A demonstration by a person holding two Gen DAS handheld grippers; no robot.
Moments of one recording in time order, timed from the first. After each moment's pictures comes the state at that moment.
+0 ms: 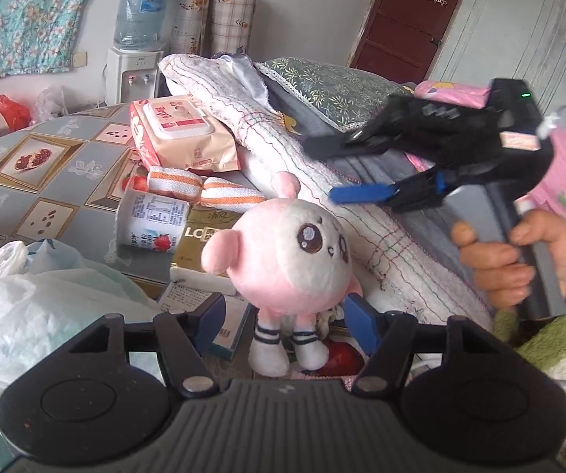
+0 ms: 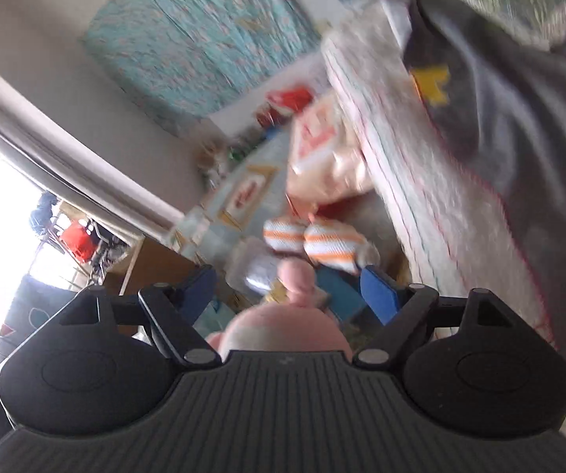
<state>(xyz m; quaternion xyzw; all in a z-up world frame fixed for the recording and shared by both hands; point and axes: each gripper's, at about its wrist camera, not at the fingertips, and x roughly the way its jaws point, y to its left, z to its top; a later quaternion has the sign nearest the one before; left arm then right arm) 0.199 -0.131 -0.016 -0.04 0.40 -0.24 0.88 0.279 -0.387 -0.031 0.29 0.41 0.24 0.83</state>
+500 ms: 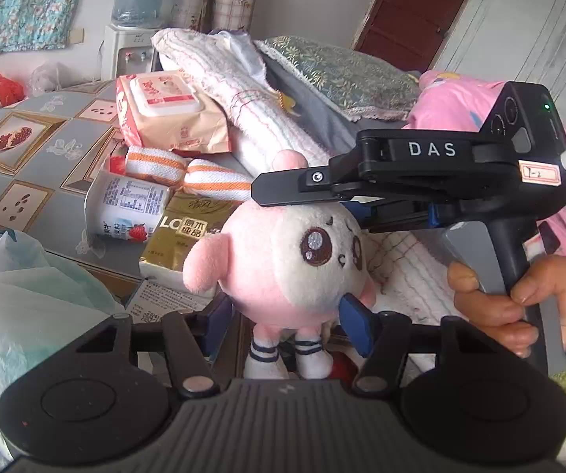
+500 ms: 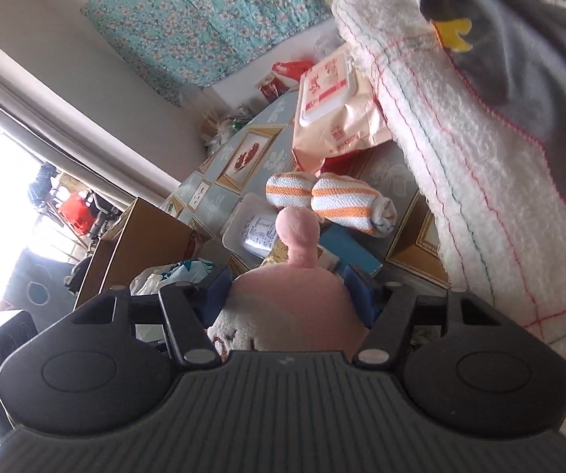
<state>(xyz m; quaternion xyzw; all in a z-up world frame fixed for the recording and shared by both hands) 0.217 -0.145 -0.032 -0.06 0.42 -0.25 0.87 0.267 -0.359 -0.032 0.25 0.41 0.25 0.84</state>
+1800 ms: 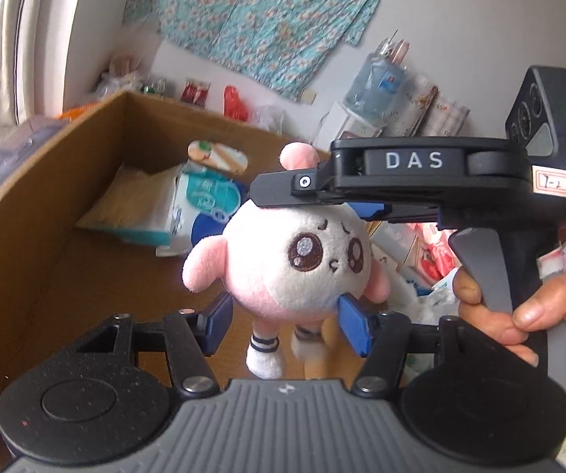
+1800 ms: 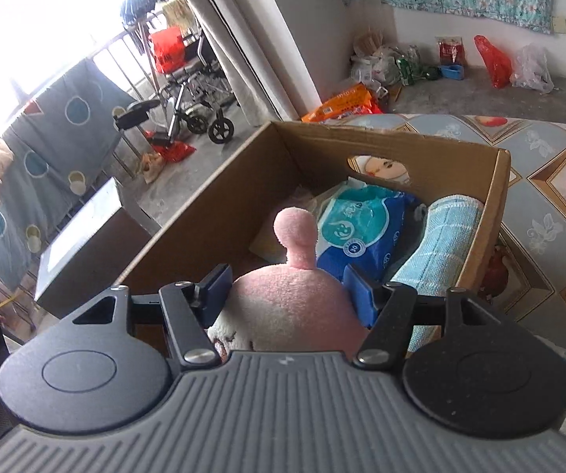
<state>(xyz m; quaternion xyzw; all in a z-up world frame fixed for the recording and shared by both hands) 0.106 0.192 0.026 -0.21 0.35 0.03 0.91 0.258 0.112 0.054 -0.02 0.43 0.43 0.80</state>
